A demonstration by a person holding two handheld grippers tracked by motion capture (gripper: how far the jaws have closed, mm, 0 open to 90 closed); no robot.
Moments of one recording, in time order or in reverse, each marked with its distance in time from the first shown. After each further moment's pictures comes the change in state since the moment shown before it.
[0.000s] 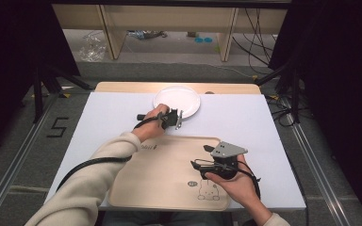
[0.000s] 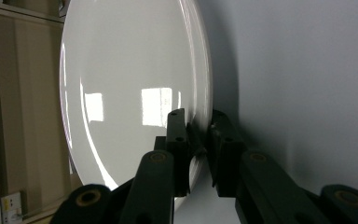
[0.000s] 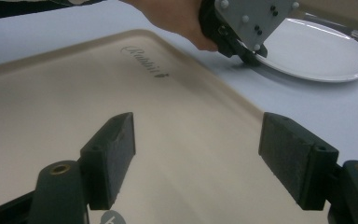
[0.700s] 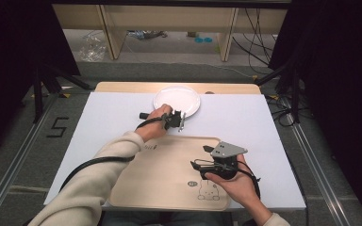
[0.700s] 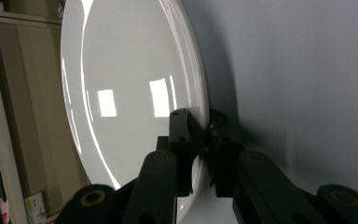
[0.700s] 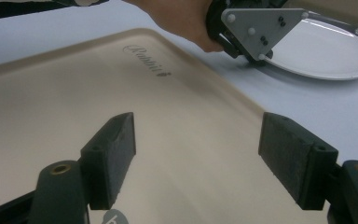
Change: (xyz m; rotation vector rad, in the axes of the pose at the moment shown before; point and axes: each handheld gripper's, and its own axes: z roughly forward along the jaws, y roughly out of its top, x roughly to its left) left arm -0.002 0.012 0.000 0.055 0.033 0.093; right arm 0.000 -0.001 0.001 -0.007 0.006 0.004
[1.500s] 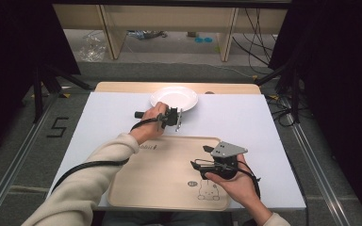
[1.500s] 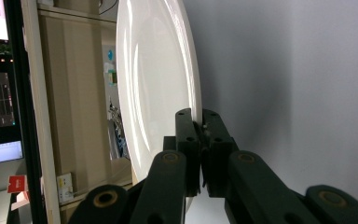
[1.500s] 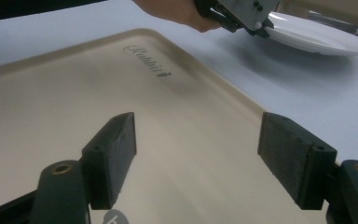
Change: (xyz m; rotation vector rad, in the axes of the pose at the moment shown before) left arm 0.005 -0.008 -0.030 -0.014 0.119 -0.068; right arm -0.001 0.000 -0.001 0.009 0.006 0.004
